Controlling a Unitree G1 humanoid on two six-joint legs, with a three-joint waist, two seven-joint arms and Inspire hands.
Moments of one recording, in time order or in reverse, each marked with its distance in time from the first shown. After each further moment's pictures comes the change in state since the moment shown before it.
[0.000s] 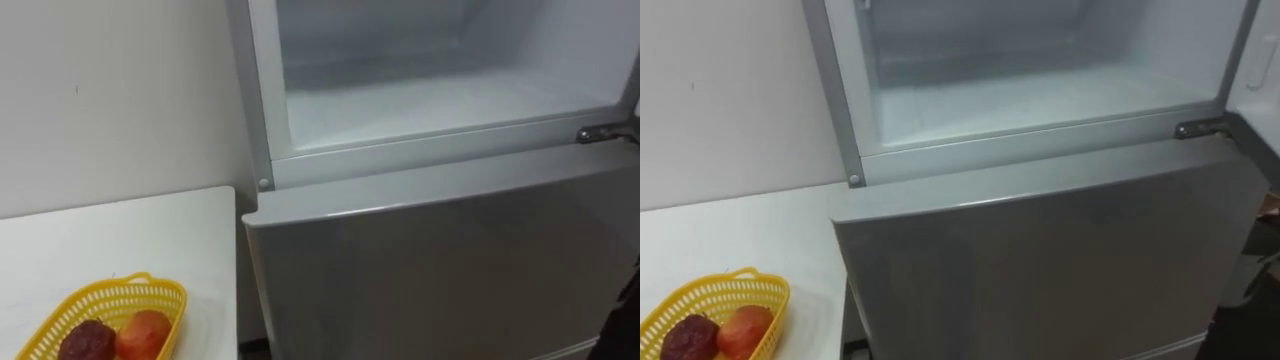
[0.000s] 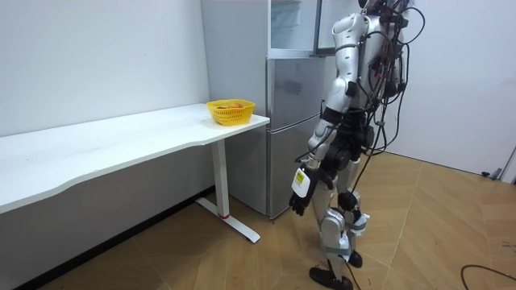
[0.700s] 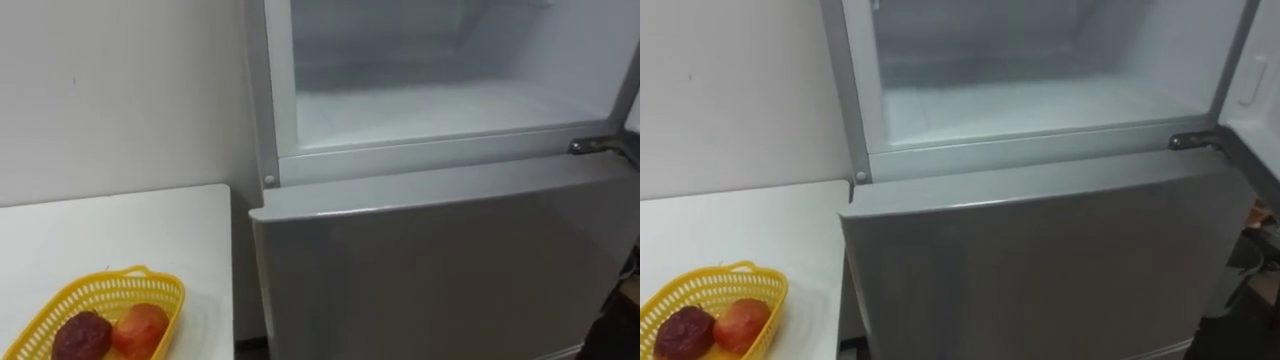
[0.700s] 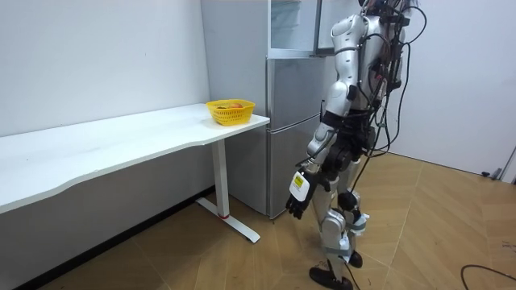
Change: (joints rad) left arm -0.001 0.012 0.080 0.008 0.004 -0.045 0.011; right arm -0.162 -0.126 -0.153 -0.295 -0.107 -0.076 -0.218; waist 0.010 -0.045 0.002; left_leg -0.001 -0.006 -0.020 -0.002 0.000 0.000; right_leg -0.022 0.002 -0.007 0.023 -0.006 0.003
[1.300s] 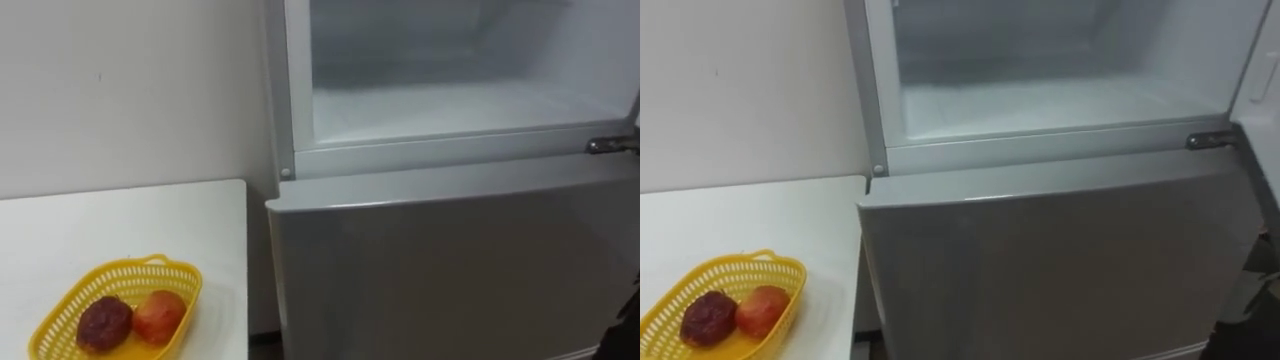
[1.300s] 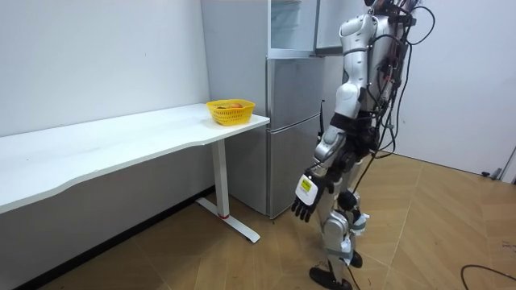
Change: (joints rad) left arm -0.015 -0.021 0.133 0.060 0.077 -0.042 -0.069; right arm -0.005 0.006 0.157 -0.086 -0.084 0.073 0.115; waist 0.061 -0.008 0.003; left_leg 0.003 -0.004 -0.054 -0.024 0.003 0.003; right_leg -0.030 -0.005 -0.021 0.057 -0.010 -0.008
